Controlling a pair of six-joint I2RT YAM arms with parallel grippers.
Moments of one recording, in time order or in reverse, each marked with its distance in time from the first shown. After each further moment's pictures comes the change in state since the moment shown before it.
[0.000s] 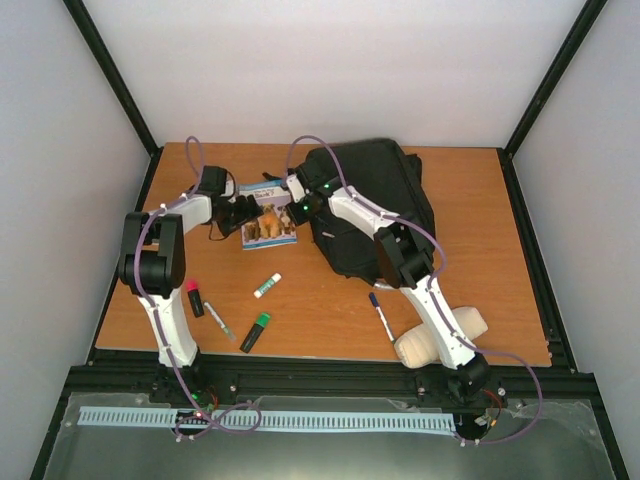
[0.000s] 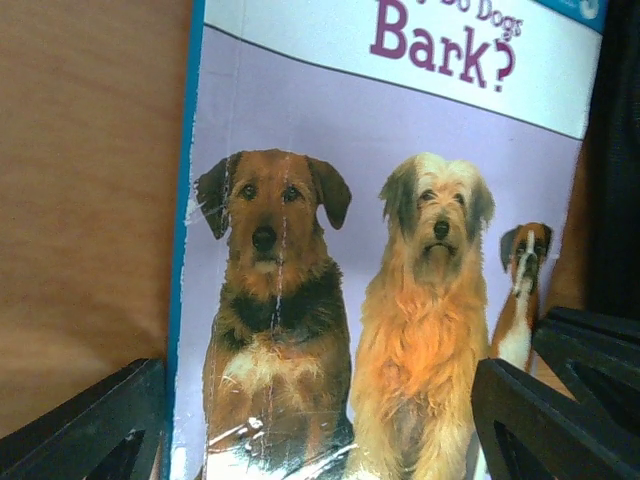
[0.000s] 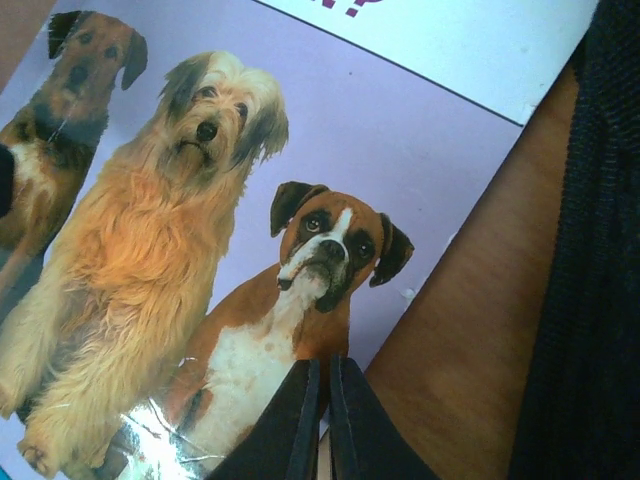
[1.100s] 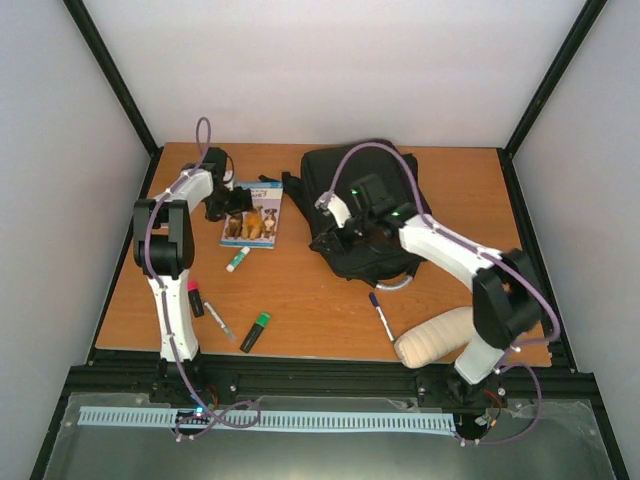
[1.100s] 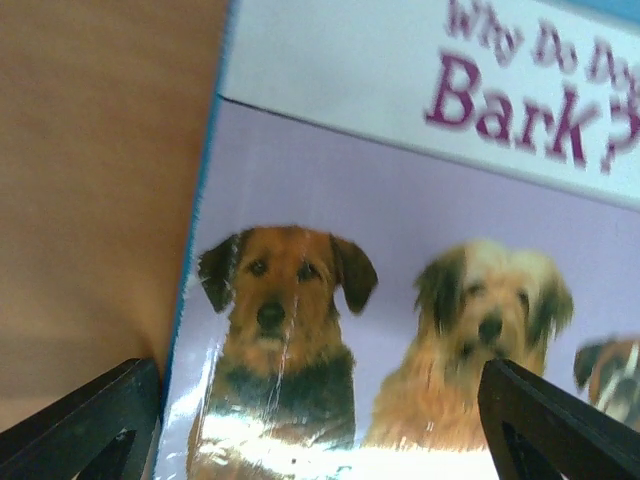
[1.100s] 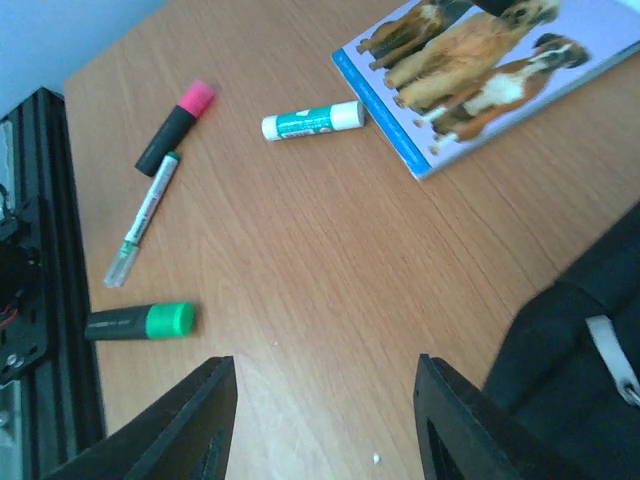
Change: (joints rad) left arm 0.046 0.251 0.456 -0.380 -0.147 0.262; right arm -0.054 -0.969 -1.019 0.212 -0.345 -0.137
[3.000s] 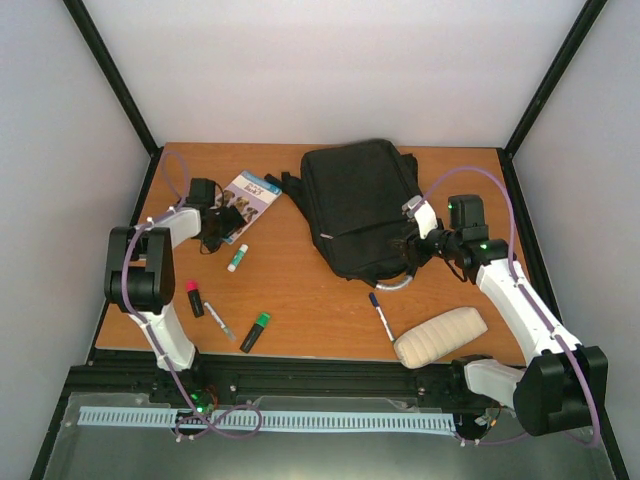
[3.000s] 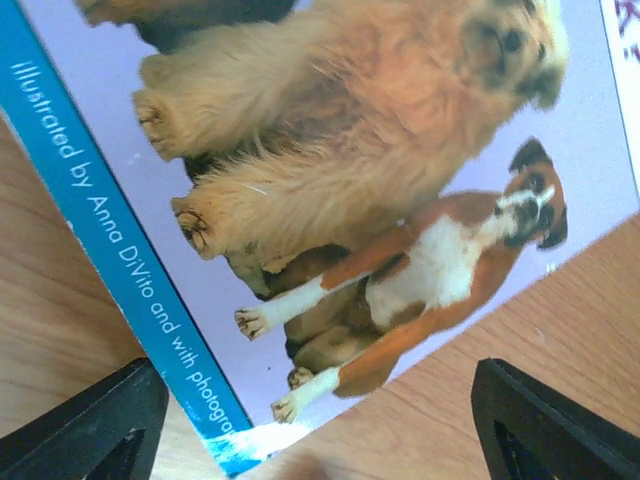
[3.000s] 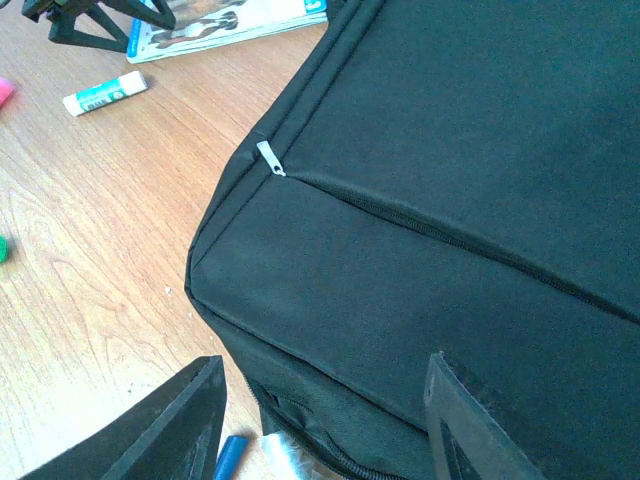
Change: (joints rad) left arm 0.020 -0.399 -0.641 0.410 -0.002 -0.434; right arm -0.416 -0.461 -0.343 -0.076 0.075 -0.216
